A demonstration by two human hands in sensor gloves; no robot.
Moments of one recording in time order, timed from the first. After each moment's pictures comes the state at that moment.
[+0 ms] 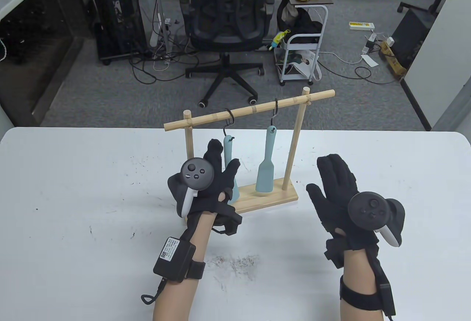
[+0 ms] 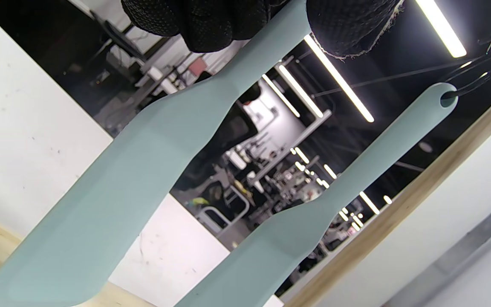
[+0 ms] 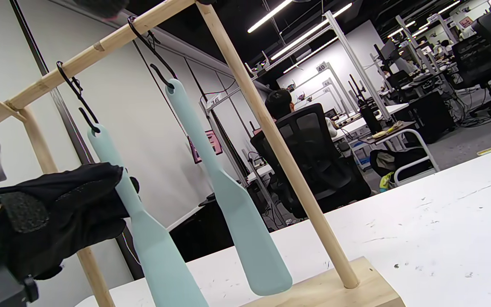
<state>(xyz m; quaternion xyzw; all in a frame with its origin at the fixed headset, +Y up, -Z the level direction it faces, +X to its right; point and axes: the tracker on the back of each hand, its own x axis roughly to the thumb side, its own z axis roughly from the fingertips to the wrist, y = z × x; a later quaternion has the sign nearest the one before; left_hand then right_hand) -0.109 -0.646 -0.417 0.06 0.00 0.41 0.91 0.229 -0.611 -0.339 0.15 -0.12 0.94 0.30</state>
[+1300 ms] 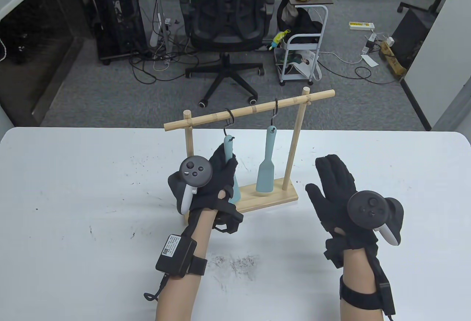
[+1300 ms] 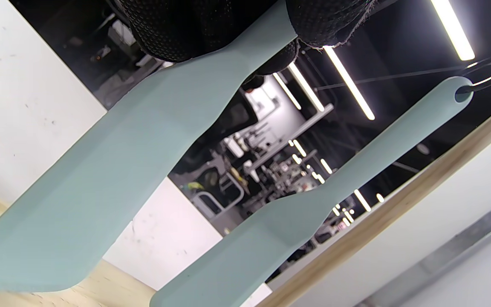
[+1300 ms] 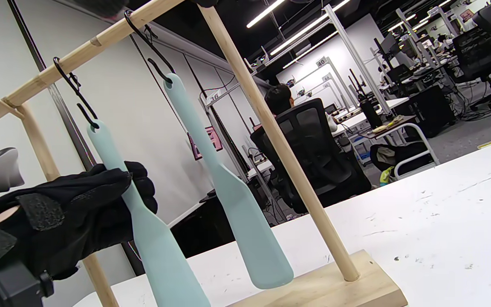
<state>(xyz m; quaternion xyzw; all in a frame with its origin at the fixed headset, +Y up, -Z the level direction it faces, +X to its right) -0.108 -0.651 -0.424 0.03 -0.01 0.44 0.90 0.228 -0.612 -0.342 0.15 -0.11 0.94 0.30</state>
